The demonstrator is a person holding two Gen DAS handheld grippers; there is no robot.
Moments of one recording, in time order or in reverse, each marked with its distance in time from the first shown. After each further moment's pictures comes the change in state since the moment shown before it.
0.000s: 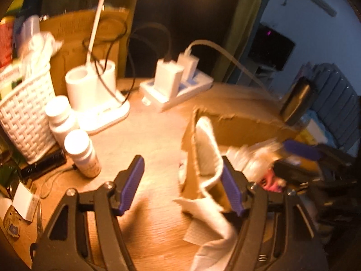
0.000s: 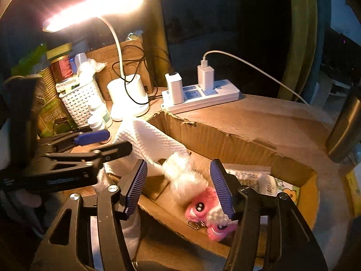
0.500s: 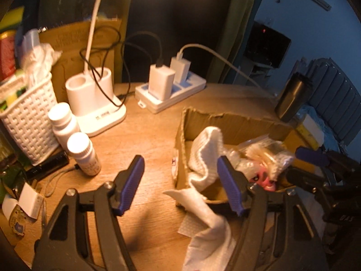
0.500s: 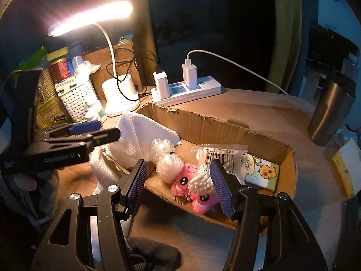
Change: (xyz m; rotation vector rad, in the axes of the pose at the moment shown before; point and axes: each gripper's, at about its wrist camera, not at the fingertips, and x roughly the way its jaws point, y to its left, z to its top) left arm -0.027 -0.016 -0.005 0.039 -0.051 -0.011; right arm -0.035 -0.009 -0.025 0.033 -0.016 -0.048
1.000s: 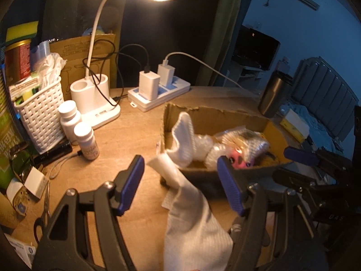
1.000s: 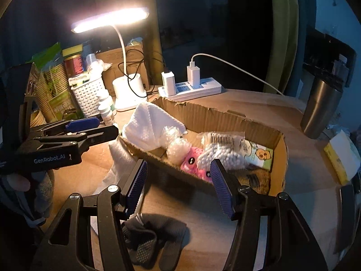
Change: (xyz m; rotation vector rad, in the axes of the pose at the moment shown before) left arm -0.044 -0.022 -0.028 0.034 -0.039 -0.036; right arm -0.037 0.019 -0.030 -0.017 -0.027 -0.008
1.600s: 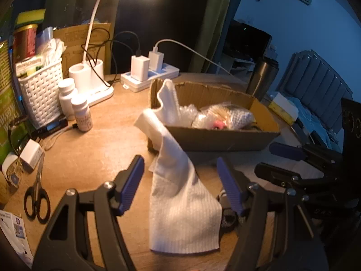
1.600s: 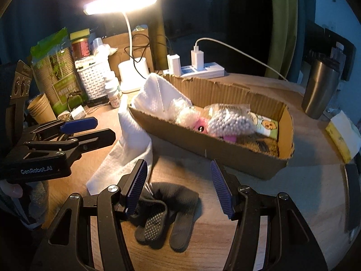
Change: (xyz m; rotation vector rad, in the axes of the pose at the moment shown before) left arm -0.022 -0.012 -0.043 0.017 0.026 -0.036; right arm -0.002 0.014 -0.037 0.006 0.043 0.001
